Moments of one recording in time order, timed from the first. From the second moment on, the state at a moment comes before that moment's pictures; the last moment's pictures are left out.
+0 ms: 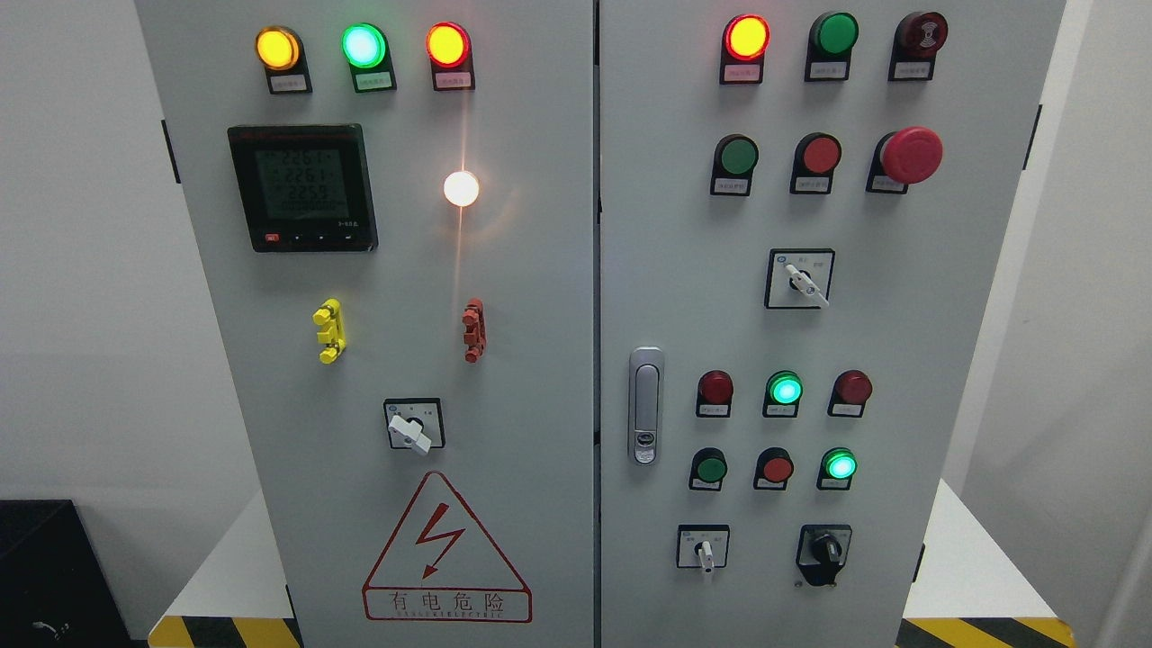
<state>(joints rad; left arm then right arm) 0.00 -0.10 -0.13 0.00 0.06 -0.07 -0.02 0.11 0.11 -0.13 -1.60 1.15 -0.07 -0.11</state>
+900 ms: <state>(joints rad) 0.00 -0.10 -0.13 0.00 0.06 -0.07 -0.02 0.00 0.11 -0.09 -1.72 1.23 0.18 0.02</state>
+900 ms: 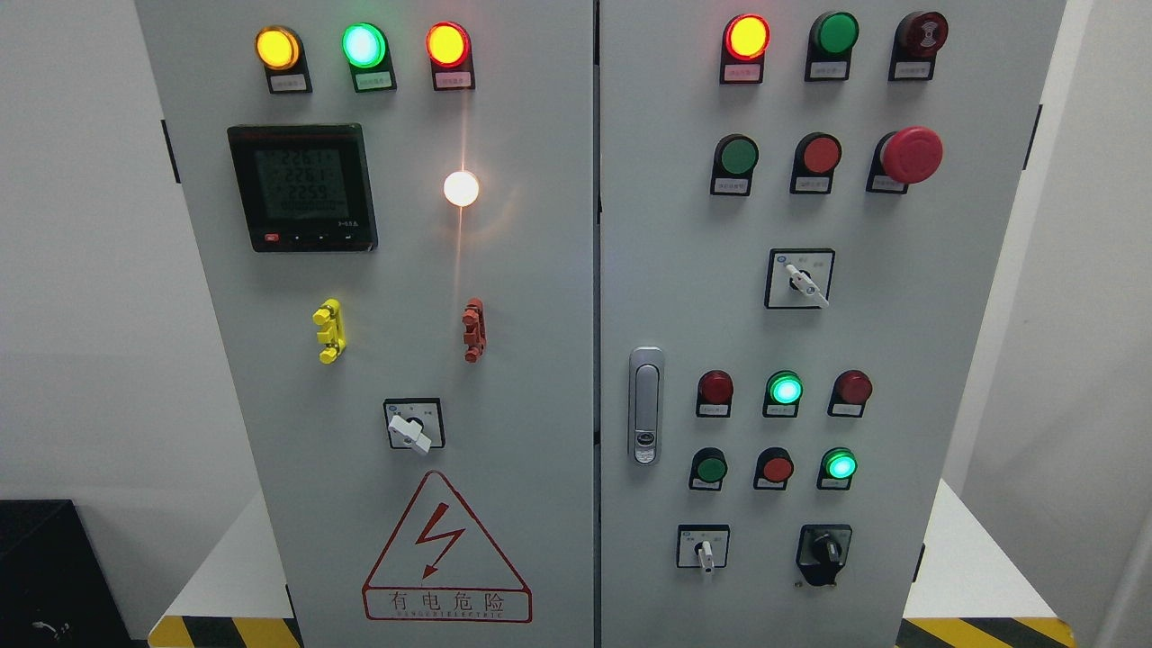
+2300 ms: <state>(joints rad) 0.00 -0.10 -0.13 0.00 0.06 -0.07 -0.02 -0.19 0.10 -0.06 -1.71 1.30 0.30 0.14</state>
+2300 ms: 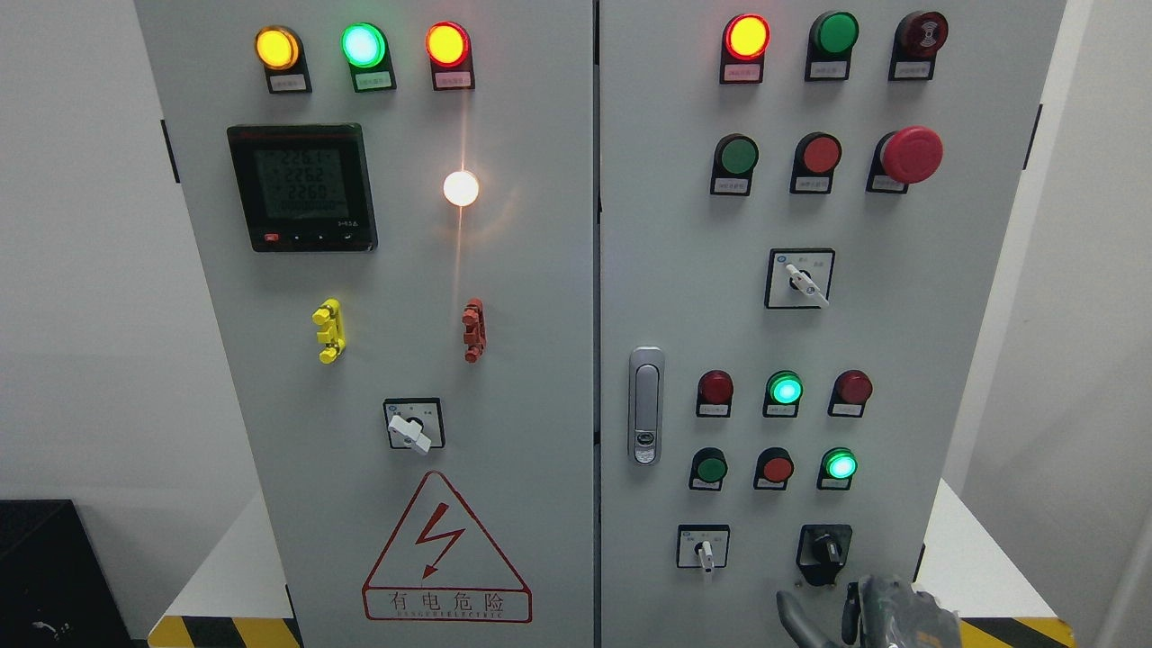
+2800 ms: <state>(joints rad) 0.00 -0.10 -0.13 0.00 0.06 -0.07 -0.02 -0.21 0.10 -0.07 -1.70 1.30 0.30 0.15</state>
